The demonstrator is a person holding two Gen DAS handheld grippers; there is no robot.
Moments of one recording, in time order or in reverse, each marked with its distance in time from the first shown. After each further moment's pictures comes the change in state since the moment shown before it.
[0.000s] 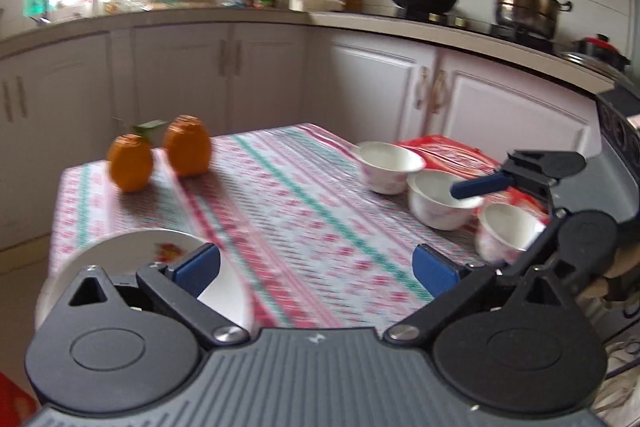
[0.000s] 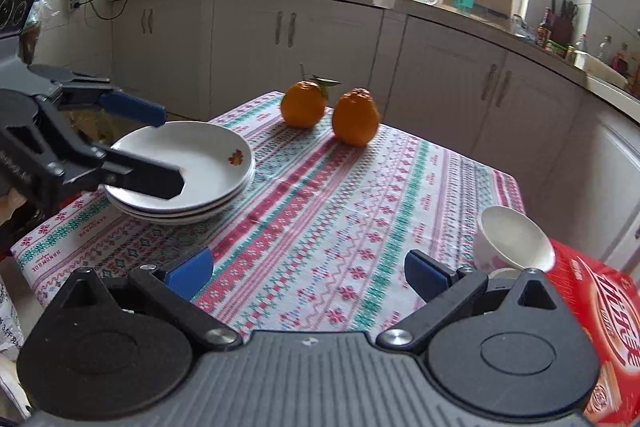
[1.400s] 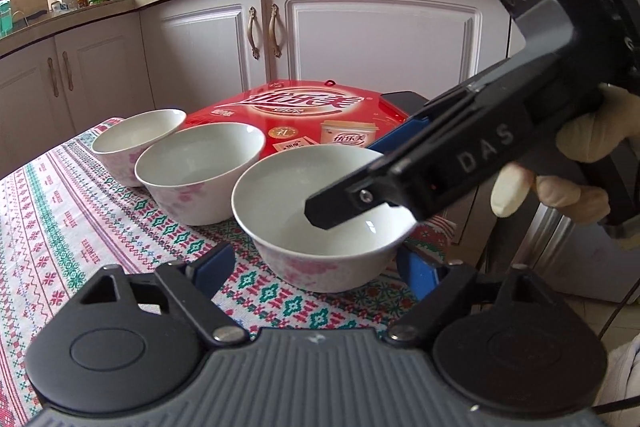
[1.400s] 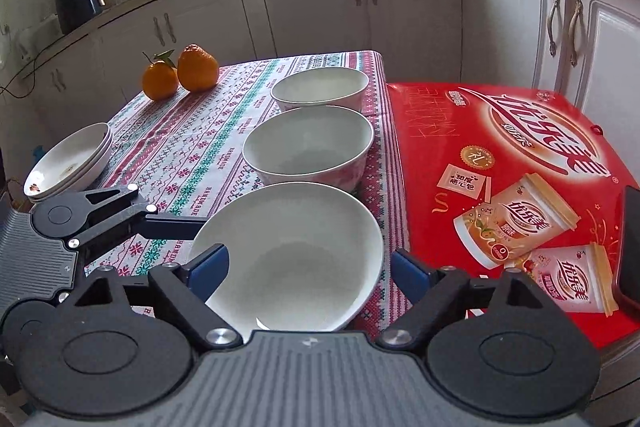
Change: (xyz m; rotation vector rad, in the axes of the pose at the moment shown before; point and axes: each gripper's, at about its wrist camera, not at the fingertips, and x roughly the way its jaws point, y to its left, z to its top) left arm 0.135 -0.193 -0.035 0.297 0.076 -0.230; right arm -0.040 -0.163 -0.113 0.413 0.109 -0.018
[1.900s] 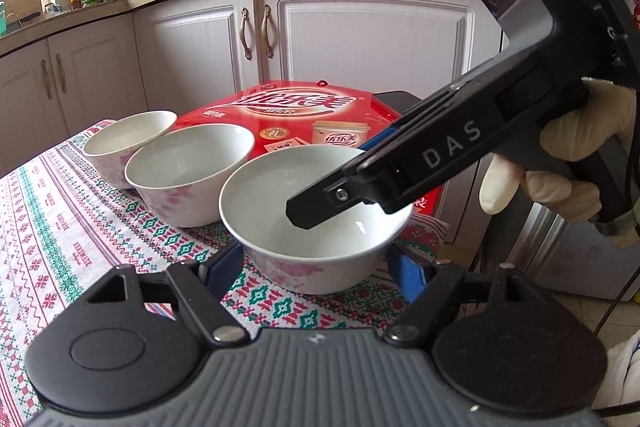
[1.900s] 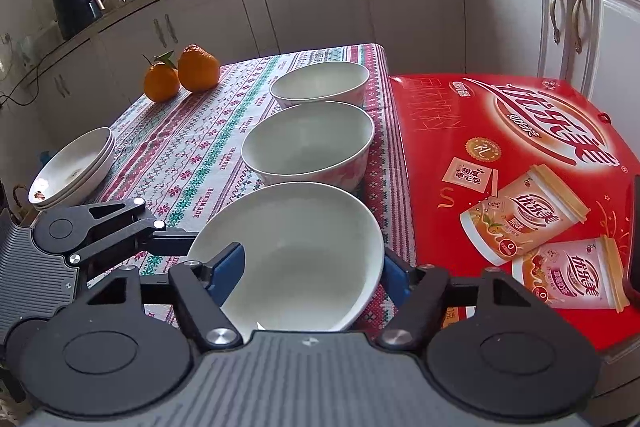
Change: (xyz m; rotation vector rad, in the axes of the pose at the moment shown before) left arm 0.002 -0.004 0.002 0.006 -0.001 -0.012; right arm 0.004 0.000 0.002 0.011 0.015 0.021
